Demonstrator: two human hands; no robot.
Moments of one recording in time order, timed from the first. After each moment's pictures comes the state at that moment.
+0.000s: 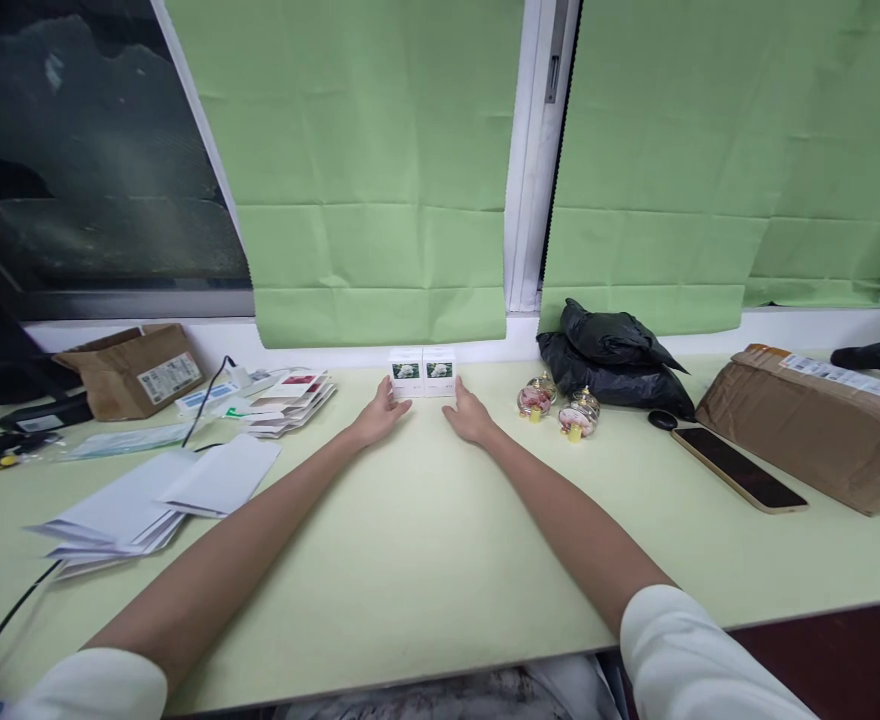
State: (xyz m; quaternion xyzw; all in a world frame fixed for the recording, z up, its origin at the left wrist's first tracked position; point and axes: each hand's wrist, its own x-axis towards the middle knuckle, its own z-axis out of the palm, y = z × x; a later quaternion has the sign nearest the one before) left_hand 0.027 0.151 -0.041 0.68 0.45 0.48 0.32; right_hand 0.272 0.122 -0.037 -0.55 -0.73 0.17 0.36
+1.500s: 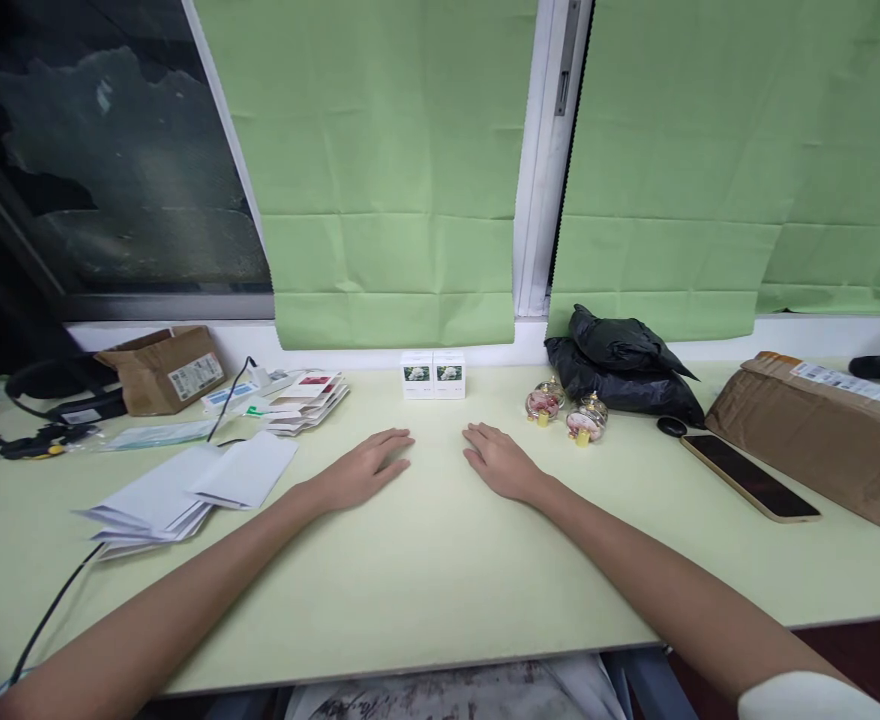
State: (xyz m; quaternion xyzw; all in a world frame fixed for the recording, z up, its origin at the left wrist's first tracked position) left_hand -0.017 0.012 -0.008 0.90 0.39 0.19 0.09; right_hand 0.307 0.014 -0.037 -0.49 -0.85 0.05 0.20
